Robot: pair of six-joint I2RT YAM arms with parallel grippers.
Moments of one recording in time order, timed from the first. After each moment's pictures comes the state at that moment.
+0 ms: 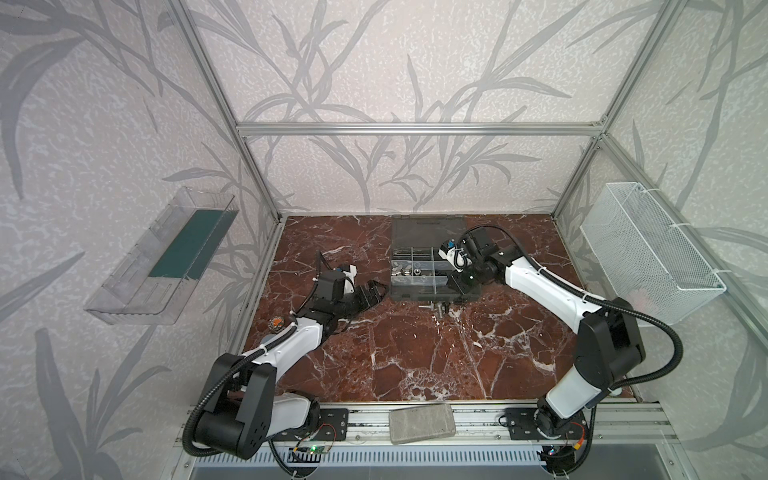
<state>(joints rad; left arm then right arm) -0.25 1.28 0.55 0.09 0.45 -0.79 0.46 1.67 1.35 -0.73 -0.21 -0.13</state>
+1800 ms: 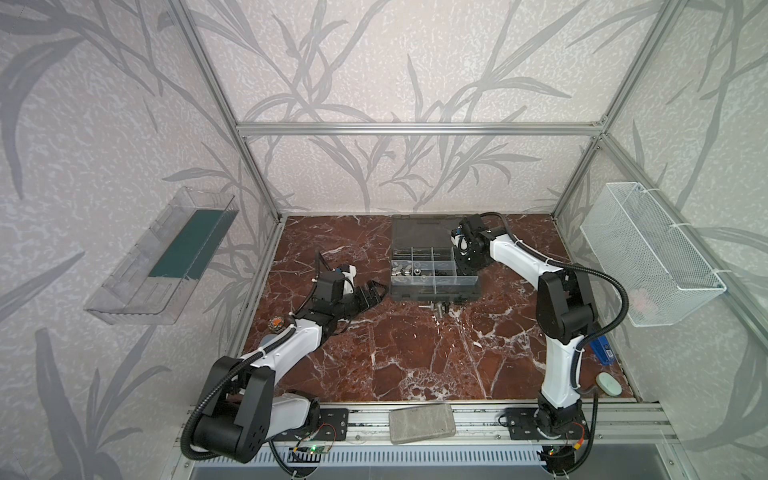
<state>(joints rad) -0.25 1.26 0.54 0.09 0.45 -0.79 0.35 2.04 1.63 -0.81 0.04 -0.08</state>
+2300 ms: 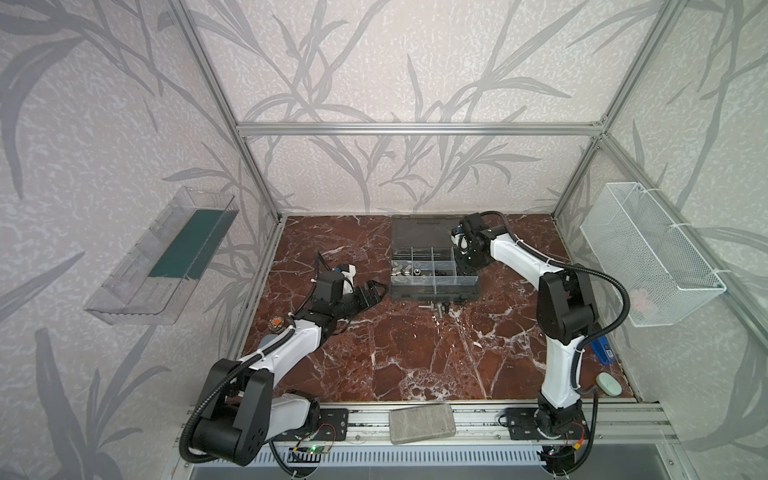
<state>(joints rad) -0.25 1.25 0.54 0.09 0.45 -0.79 0.35 2.02 1.62 -0.81 0.05 -0.08</state>
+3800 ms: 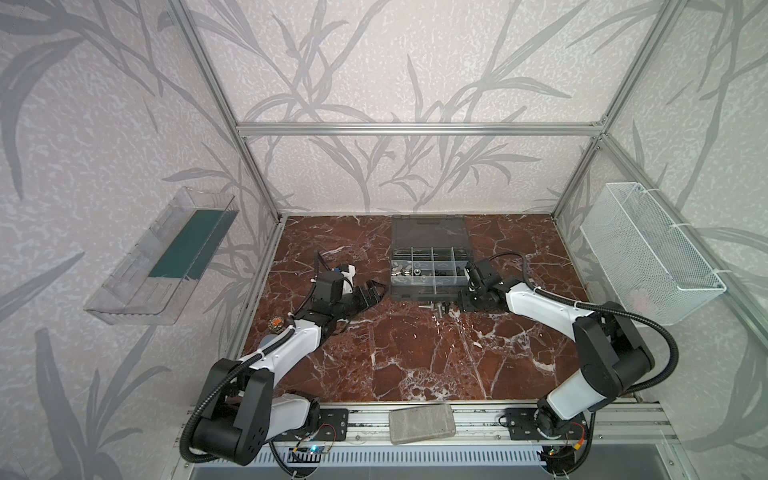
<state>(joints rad) -0.24 1.25 0.54 0.09 0.45 -0.79 0.48 1.62 0.94 -0.43 0.05 0.38</state>
